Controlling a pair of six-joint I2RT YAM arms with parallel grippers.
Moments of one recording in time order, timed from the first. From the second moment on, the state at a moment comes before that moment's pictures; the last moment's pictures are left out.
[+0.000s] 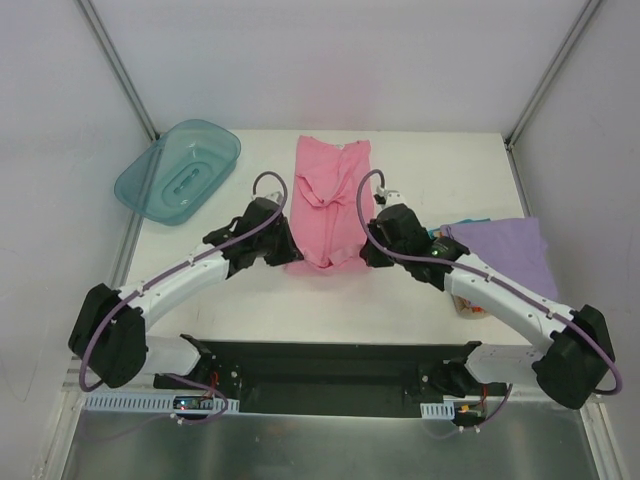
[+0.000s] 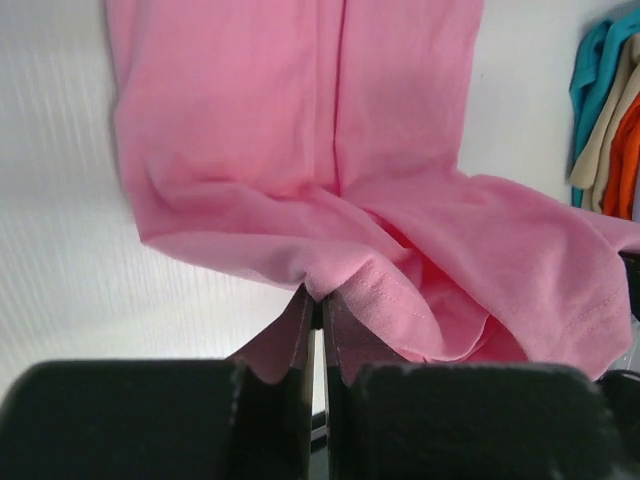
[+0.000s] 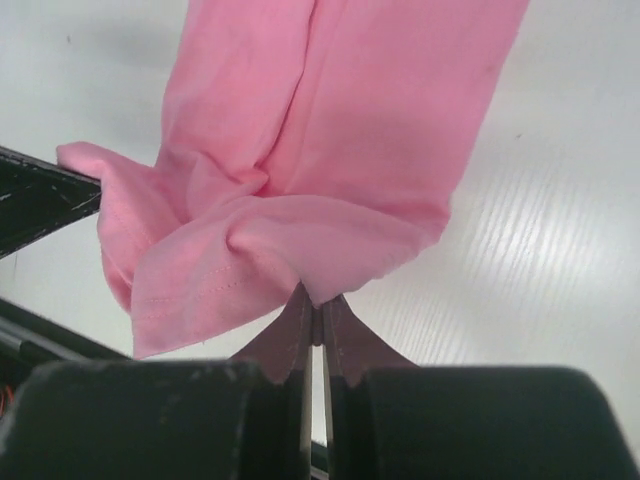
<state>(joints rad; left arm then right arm) -0.62 1.28 0.84 -0.38 0.10 -0.79 0.78 1.21 0.91 -0.46 0.13 0.57</state>
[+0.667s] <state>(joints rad) -0.43 1.69 1.25 -0.38 0.08 -0.68 0.53 1.62 1.25 -0.45 0.05 0.45</state>
